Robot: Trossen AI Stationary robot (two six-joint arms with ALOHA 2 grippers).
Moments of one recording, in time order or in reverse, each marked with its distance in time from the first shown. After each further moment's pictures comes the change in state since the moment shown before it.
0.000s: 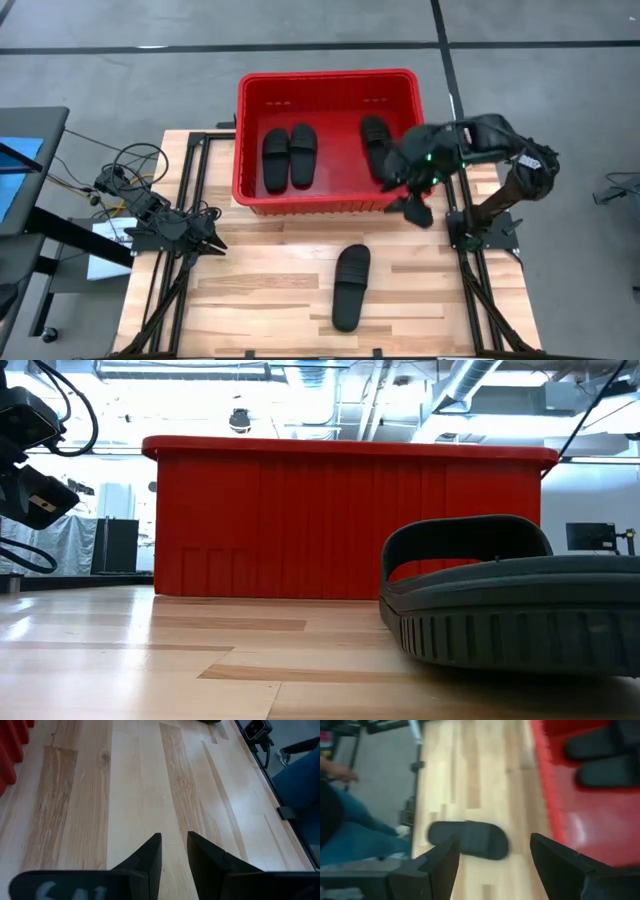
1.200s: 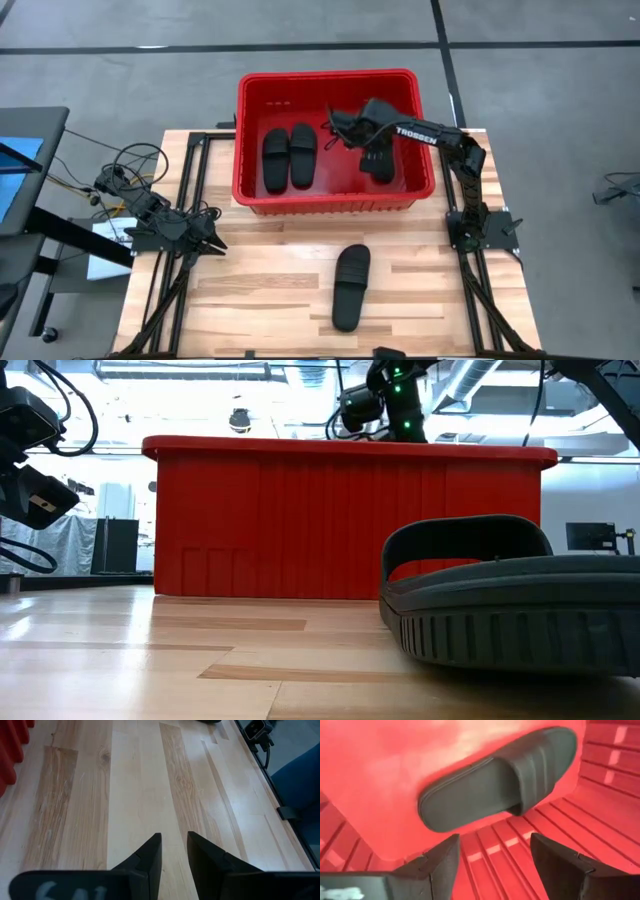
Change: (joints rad) left arm 0.000 0.000 0.000 0.000 0.000 0.000; right arm -0.481 0.471 -0.183 -0.074 0.572 -0.384
